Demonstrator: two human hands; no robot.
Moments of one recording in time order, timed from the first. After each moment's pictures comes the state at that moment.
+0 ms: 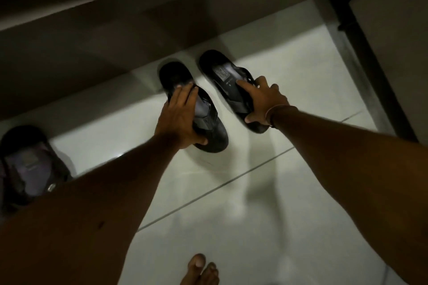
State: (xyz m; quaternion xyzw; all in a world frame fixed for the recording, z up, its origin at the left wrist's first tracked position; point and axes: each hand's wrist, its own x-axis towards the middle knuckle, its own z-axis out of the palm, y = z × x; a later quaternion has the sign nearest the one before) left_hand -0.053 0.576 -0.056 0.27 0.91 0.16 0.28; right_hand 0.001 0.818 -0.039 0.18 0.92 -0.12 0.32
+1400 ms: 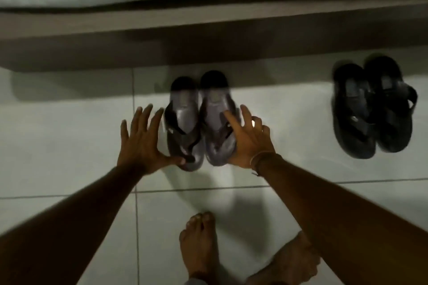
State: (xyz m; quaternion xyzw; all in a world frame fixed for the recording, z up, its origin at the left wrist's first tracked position) left_hand 0.020 0.074 -0.003 0.01 0.96 0.09 0.26; right_hand 0.019 0.358 -0.018 -0.05 0.93 -0.17 0.31
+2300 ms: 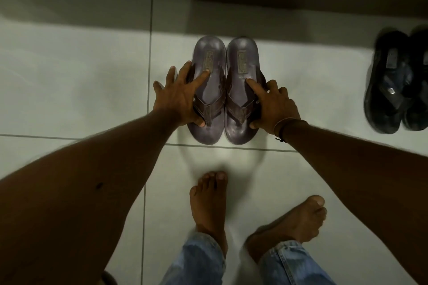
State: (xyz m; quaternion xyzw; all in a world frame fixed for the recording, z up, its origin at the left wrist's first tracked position) left_hand 0.032 0.081 -0.056 0.07 0.94 0.08 0.32; right_hand 0.039 0.333 -0.046 -0.04 0.94 -0.10 0.34
